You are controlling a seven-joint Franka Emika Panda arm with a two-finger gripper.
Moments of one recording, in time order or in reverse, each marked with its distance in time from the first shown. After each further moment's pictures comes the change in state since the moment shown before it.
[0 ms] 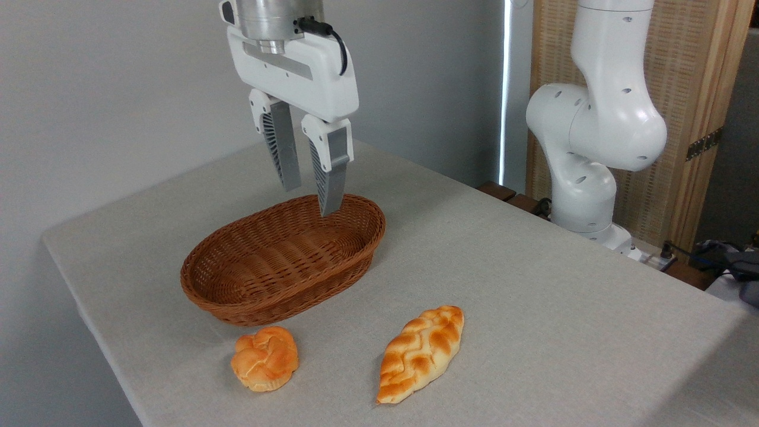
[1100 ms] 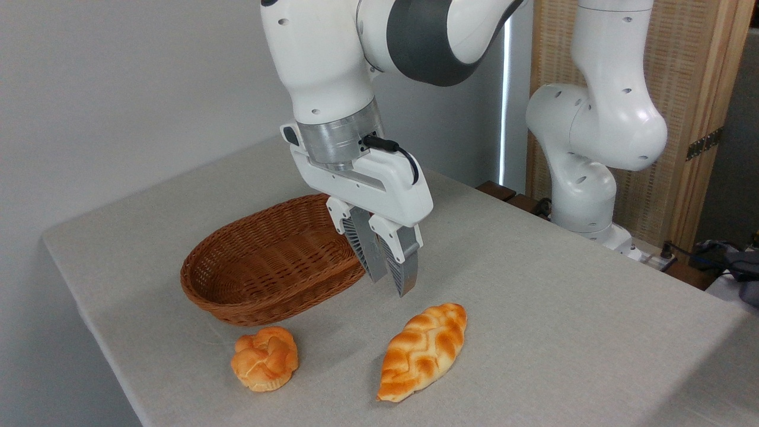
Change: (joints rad) arm 0.018 -0.002 0.103 -0.264 0.126 0.098 0.059
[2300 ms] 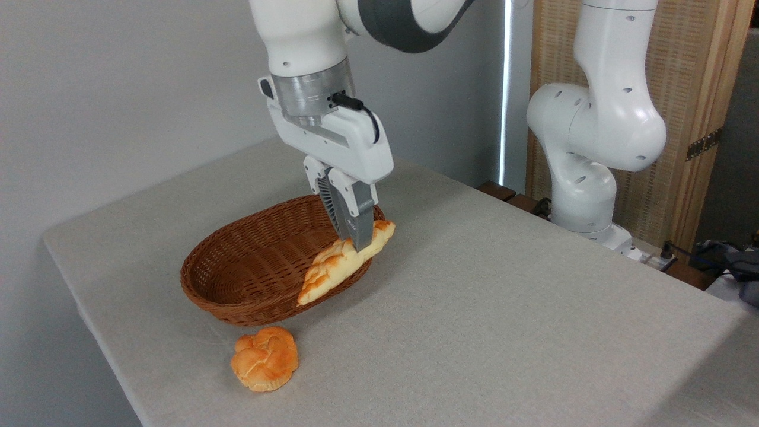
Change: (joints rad) arm -0.032 -0.052 -0.073 0.017 -0.076 -0.019 -0.030
